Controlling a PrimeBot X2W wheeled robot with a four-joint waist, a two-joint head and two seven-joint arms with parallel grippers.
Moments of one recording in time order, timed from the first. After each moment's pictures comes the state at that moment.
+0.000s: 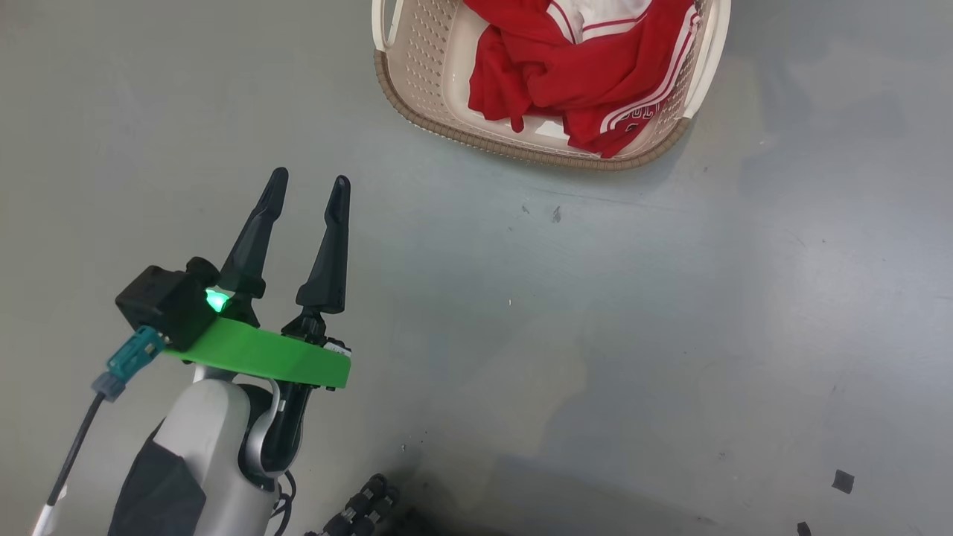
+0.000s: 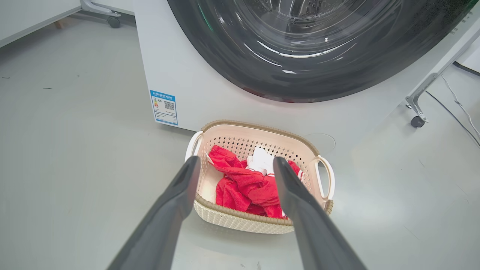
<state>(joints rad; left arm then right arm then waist) -0.37 0.09 -0.34 0.13 -0.62 -0.12 -0.25 -1.21 -0.37 0.29 0.39 0.17 0.13 -0.06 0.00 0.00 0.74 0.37</state>
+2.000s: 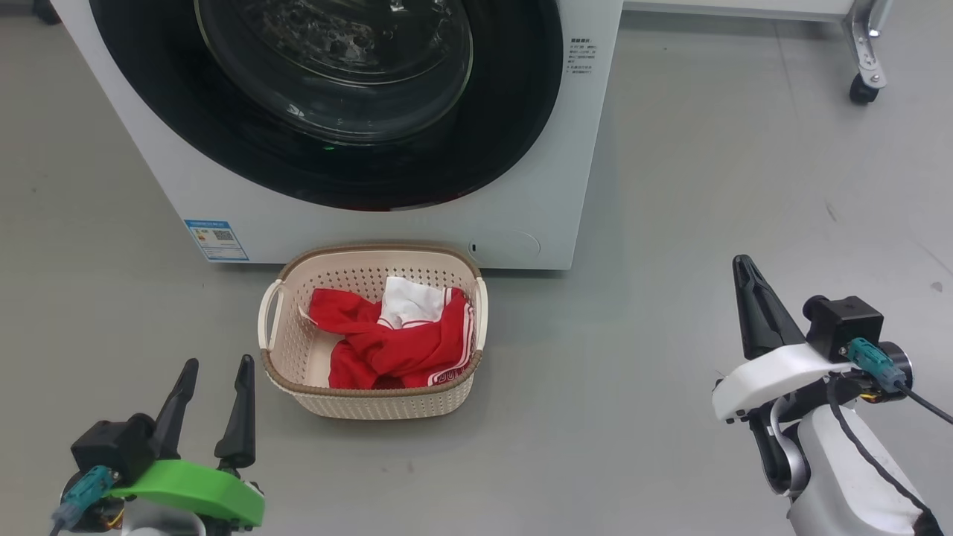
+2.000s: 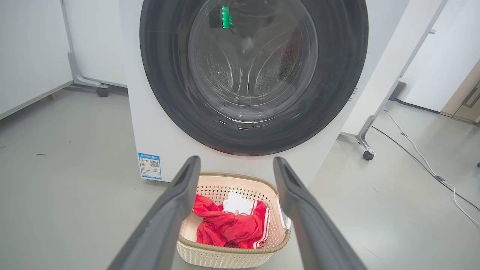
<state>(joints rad) -0.09 0.17 -0.20 0.31 -0.58 -0.12 -0.25 -0.28 -0.13 0.22 0.43 0.35 -0.01 -0.25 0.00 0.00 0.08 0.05</state>
